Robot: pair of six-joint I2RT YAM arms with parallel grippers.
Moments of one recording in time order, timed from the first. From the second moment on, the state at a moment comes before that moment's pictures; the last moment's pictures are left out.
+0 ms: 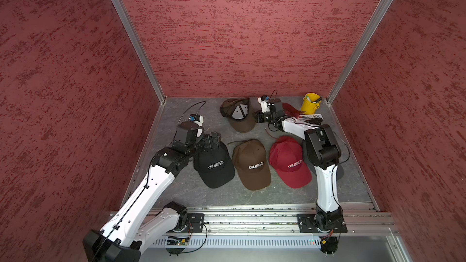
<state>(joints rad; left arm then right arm) -0.39 0.97 0.97 -0.62 0.04 -0.44 0.34 2.15 1.51 0.09 -0.40 0.30</state>
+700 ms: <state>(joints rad) -0.51 1.28 1.37 -0.60 -0.09 0.03 0.34 1.51 1.28 -0.01 -0.49 0.23</state>
